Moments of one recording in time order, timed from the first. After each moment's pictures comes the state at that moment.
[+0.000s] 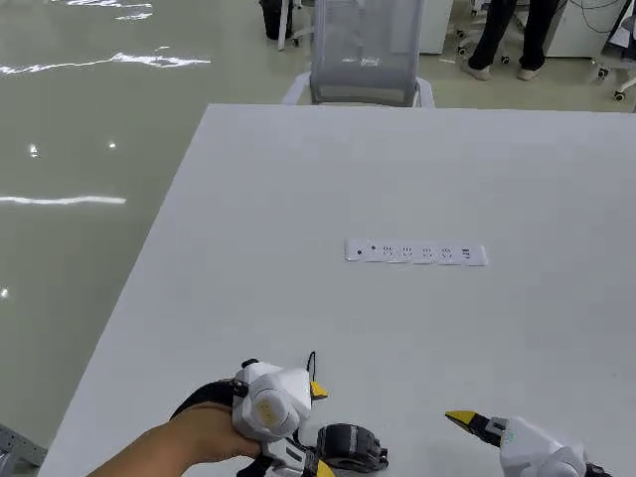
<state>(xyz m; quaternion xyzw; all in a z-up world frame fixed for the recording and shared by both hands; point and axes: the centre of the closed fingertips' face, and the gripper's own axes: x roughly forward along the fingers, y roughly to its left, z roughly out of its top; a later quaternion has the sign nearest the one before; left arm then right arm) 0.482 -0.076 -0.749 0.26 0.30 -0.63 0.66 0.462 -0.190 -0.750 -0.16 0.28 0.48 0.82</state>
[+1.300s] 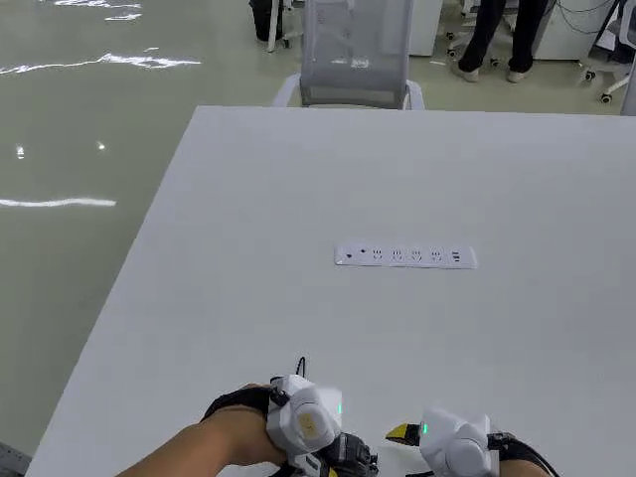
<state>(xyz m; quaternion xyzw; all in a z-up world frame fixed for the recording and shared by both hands) 0.473 -0.099 -0.790 0.33 0.35 -0.65 0.59 0.468 -0.140 -0.795 -0.23 0.34 0.54 0.73</state>
